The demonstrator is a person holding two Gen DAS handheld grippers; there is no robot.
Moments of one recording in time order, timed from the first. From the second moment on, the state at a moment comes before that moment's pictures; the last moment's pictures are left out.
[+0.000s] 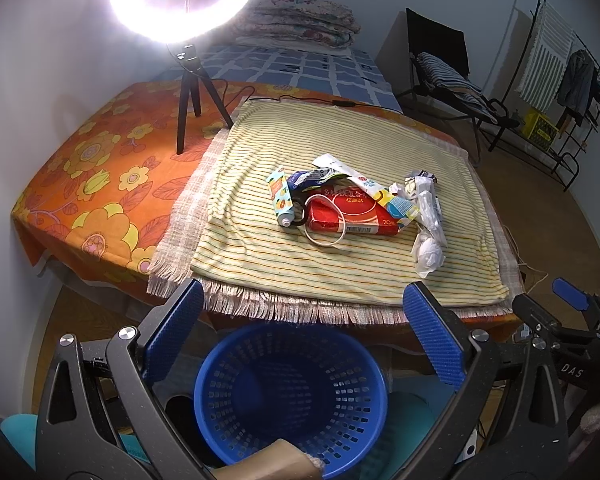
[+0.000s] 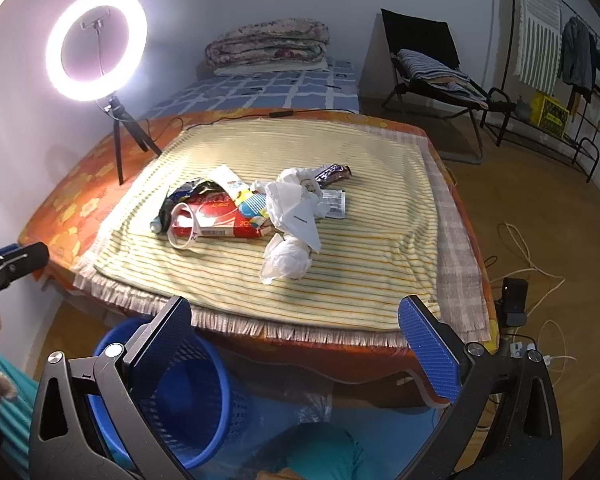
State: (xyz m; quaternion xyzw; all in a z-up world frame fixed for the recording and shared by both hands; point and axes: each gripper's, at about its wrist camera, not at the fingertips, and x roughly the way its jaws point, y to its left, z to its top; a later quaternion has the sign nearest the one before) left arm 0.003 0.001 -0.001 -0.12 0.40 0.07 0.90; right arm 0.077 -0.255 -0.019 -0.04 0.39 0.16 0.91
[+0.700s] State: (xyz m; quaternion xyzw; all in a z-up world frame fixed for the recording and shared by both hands) left arm 0.004 0.004 -0.003 -0.12 0.41 0.07 0.90; right arm 0.080 -0.254 -0.024 -0.02 0.41 0.20 0.89
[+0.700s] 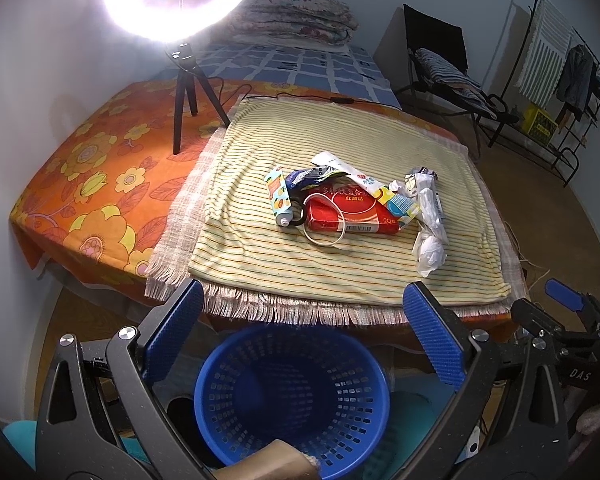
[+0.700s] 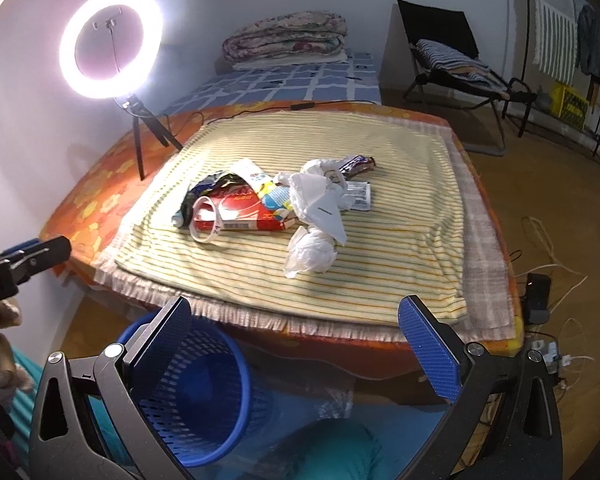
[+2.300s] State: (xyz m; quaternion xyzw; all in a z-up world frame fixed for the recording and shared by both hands) left arm 0.187 0.093 -0.105 -0.24 0.53 0.01 0.81; right arm 0.205 -0.264 -0.102 0.06 0.48 0.22 0.85
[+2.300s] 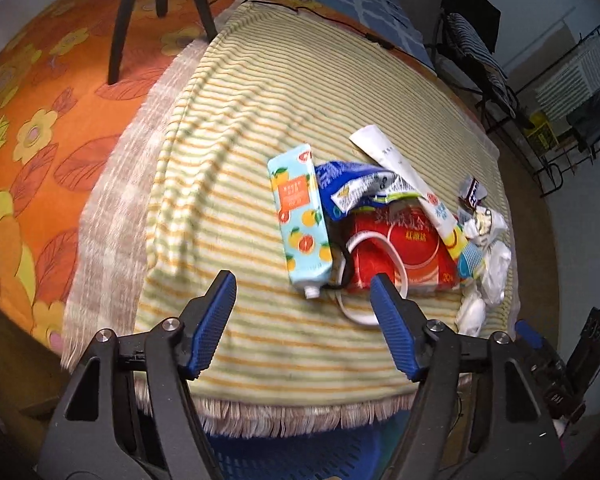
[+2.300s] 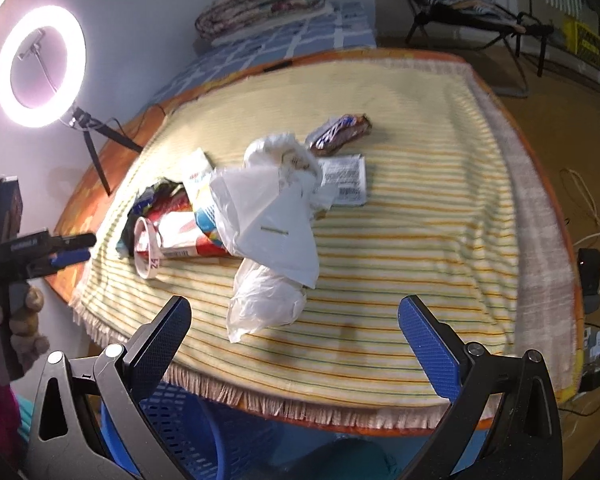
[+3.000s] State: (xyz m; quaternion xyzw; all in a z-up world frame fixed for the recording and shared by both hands) left arm 0.239 0.112 -0.144 -0.26 0.56 0.04 0.79; right arm 0.225 -0.237 -0.142 0.07 0.53 0.23 0.81
